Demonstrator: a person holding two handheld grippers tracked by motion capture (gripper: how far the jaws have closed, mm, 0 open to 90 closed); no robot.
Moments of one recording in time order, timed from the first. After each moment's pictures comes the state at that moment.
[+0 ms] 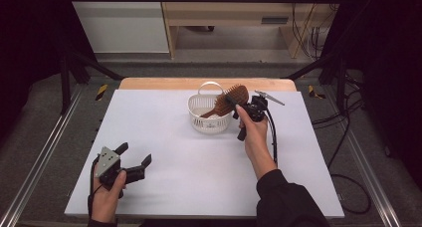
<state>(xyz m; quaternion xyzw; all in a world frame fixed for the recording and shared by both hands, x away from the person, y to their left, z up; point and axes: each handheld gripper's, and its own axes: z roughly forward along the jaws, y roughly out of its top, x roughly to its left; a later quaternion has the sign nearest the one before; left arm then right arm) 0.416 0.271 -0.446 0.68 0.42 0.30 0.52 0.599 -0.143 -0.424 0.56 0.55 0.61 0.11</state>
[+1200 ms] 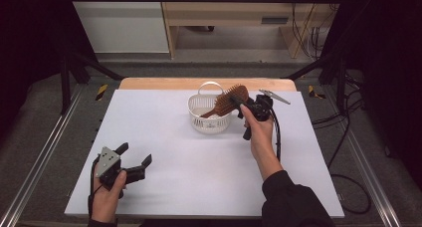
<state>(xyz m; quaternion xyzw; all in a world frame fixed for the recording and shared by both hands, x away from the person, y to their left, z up) 0.416 0.270 -0.447 0.68 0.42 0.30 0.52 0.593 -0.155 -0.413 0.55 0.56 0.61 0.14</state>
